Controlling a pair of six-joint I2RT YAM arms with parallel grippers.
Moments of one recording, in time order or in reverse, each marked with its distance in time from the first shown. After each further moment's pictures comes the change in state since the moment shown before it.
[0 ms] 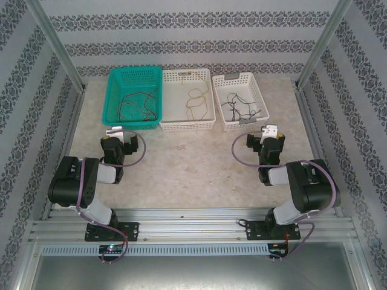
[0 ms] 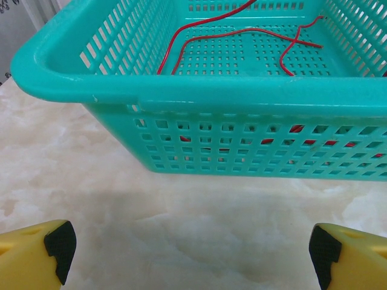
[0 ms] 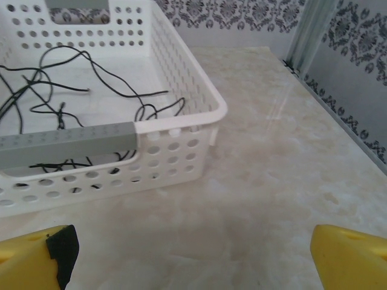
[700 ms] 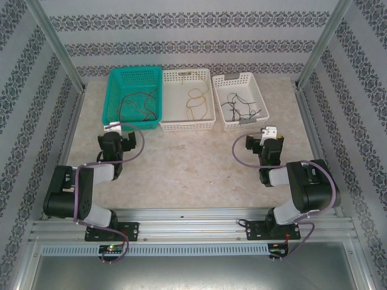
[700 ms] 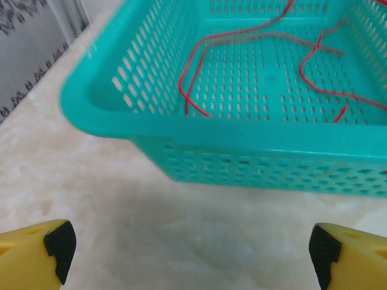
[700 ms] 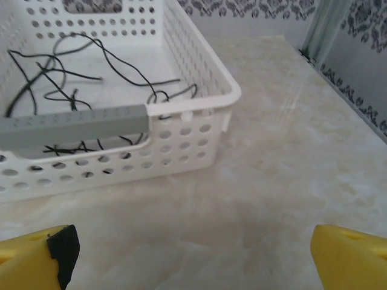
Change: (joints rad) left arm -0.003 -0.085 0.025 -0.122 -0.060 -0.014; right arm 0.010 0.001 -0.019 0.021 -0.059 0.000
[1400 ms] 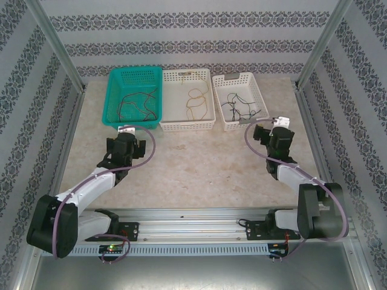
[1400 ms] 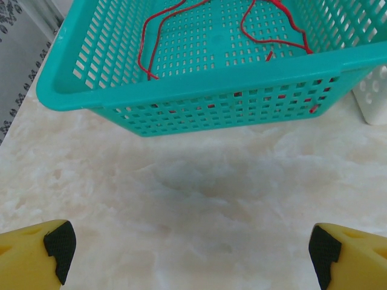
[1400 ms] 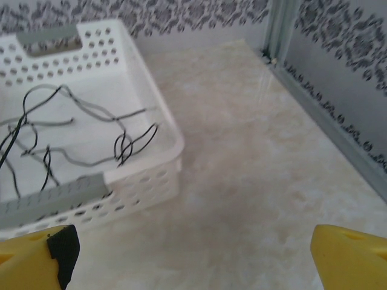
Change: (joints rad) left arm -0.259 -0.343 0.128 -0.685 -0.189 0.007; right arm -0.092 -0.248 0.167 -0.468 -0.003 0.116
